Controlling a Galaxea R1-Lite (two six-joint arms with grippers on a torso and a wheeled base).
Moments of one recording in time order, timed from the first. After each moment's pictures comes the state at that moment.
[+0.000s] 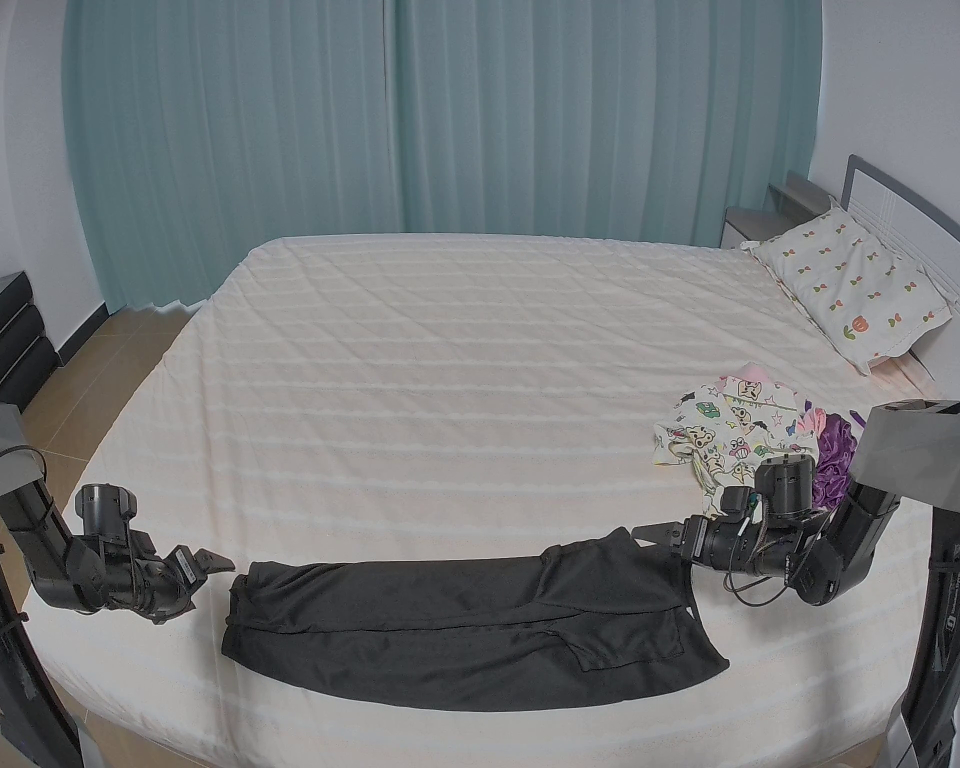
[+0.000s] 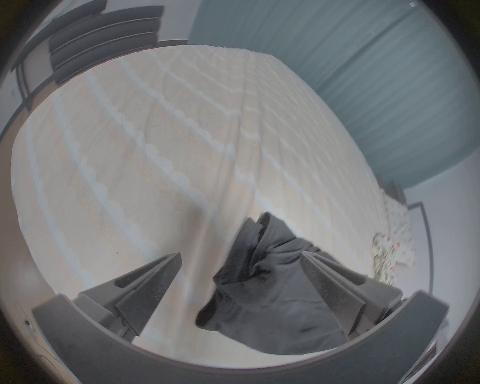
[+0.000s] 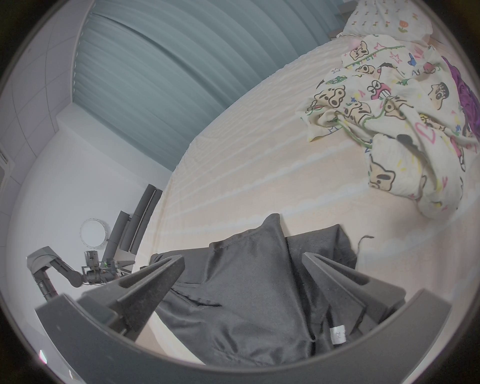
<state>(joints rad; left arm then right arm) 0.26 2.07 -0.47 -0.69 -0.32 -0.51 0.18 2.27 -0.65 -1.04 0.45 0.50</state>
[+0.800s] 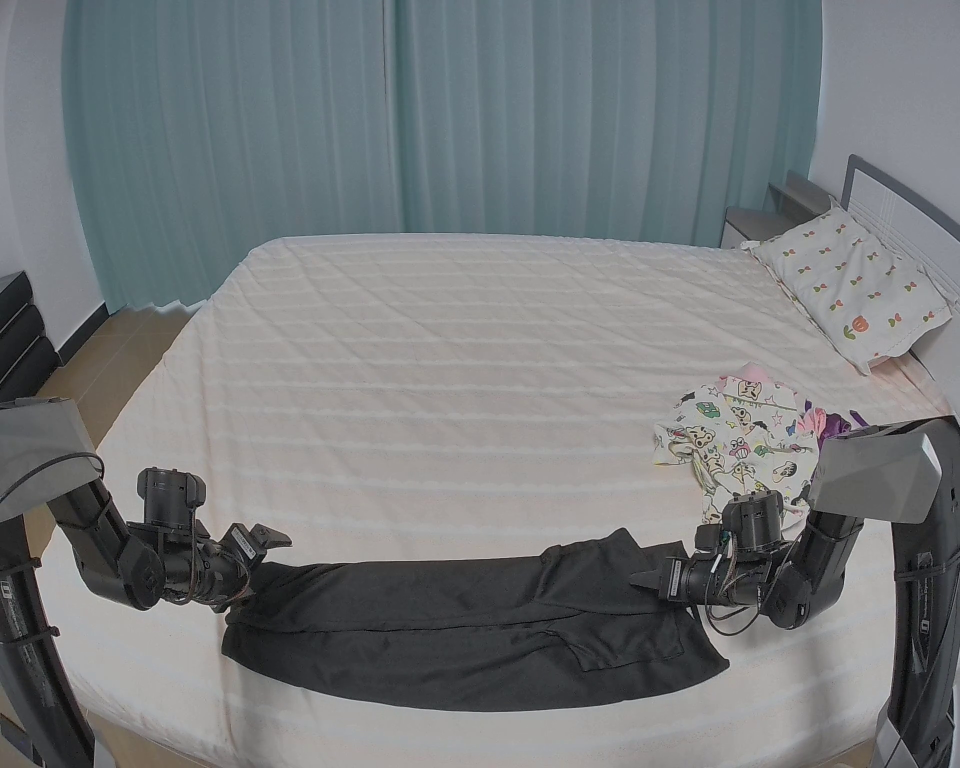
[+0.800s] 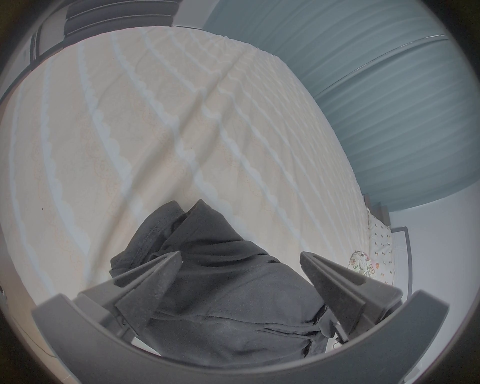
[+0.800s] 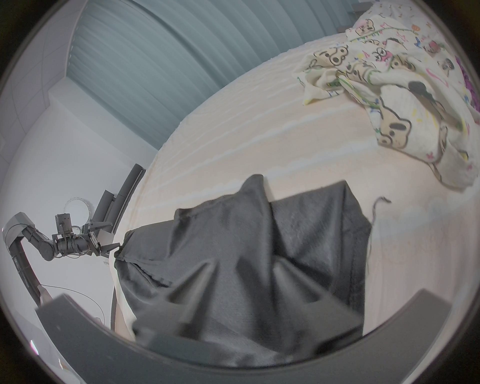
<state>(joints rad) 0.02 2.13 -0.57 -0.74 -0.23 -0.85 0.23 2.43 -0.67 -1.06 0.37 0.40</state>
